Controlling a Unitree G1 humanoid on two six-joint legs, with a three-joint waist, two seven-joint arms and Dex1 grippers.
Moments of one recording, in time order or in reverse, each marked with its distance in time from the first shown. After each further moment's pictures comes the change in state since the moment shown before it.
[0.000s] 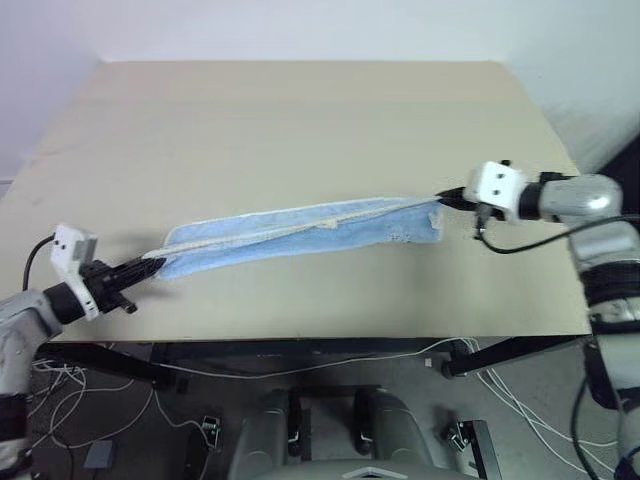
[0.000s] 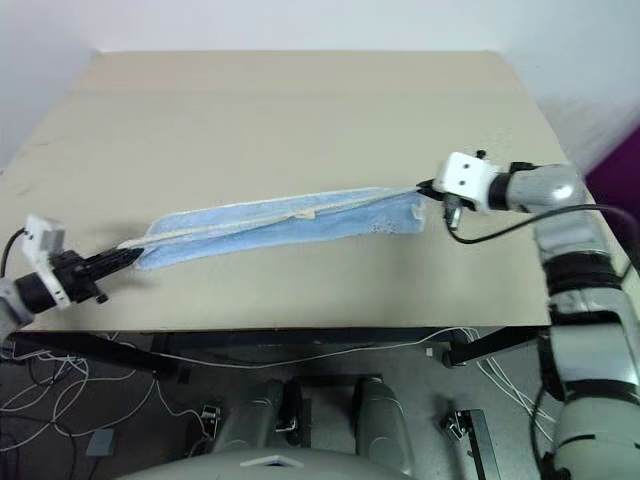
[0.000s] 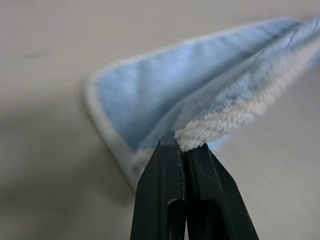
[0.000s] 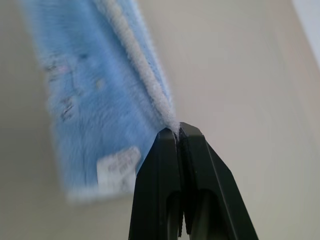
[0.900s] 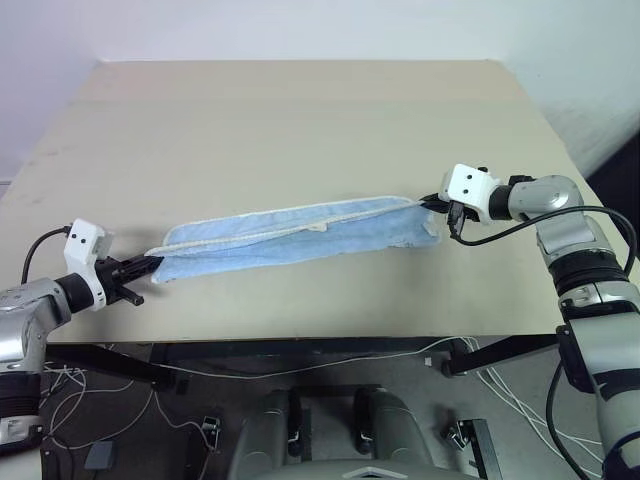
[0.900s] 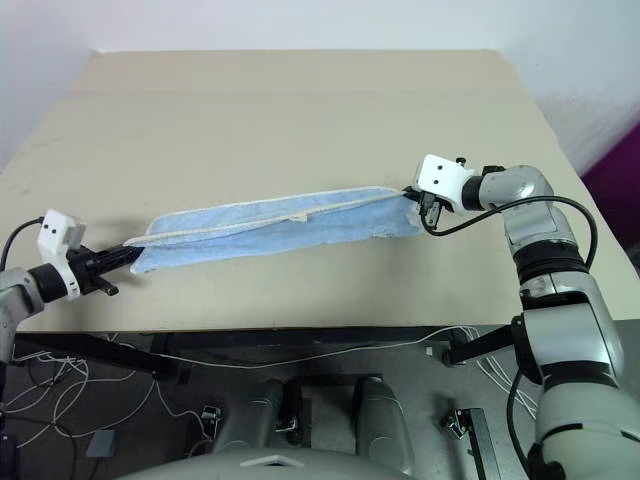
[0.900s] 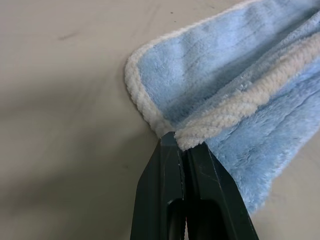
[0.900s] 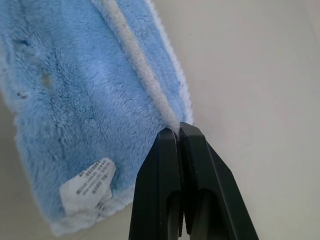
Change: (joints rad) left arm -0.179 -0.006 -0.162 0.226 0.204 -0.147 0.095; right arm -0.177 0.170 0.101 0.293 -0.158 -0.027 -0.137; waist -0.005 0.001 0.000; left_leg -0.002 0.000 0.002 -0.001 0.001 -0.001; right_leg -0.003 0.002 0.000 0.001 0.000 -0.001
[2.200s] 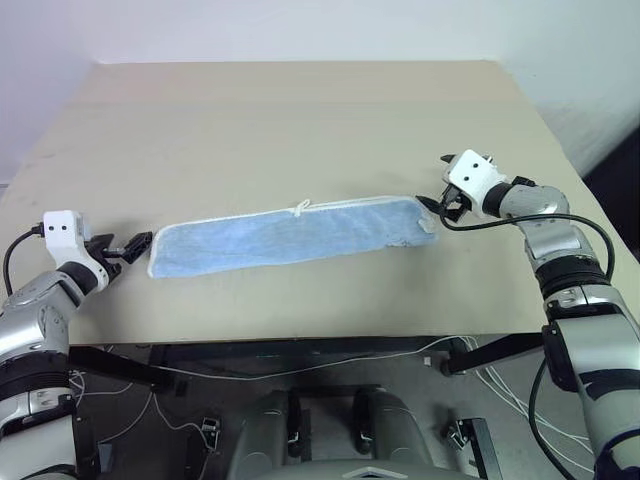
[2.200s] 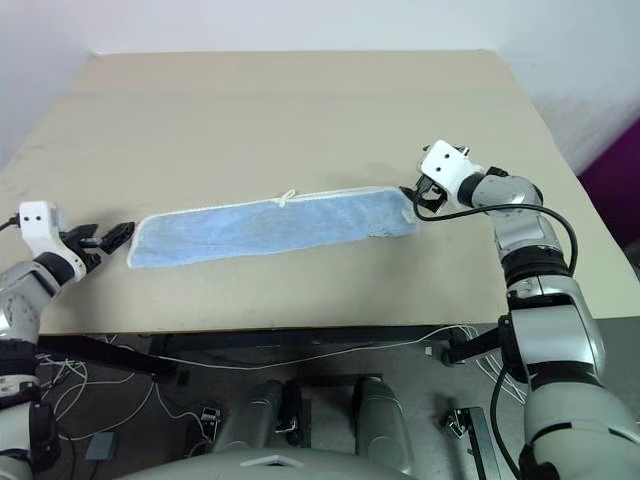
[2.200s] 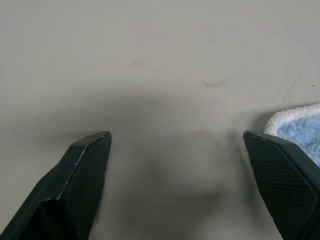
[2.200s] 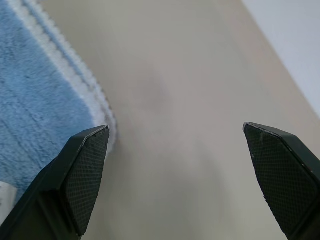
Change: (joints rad) left arm -0.137 -0.124 0.119 0.195 -0.018 -0.057 0.351; right arm 0.040 0.052 -0.105 -0.008 0.013 0.007 -0.316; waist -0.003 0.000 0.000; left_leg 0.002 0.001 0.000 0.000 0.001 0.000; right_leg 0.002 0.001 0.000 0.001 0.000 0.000
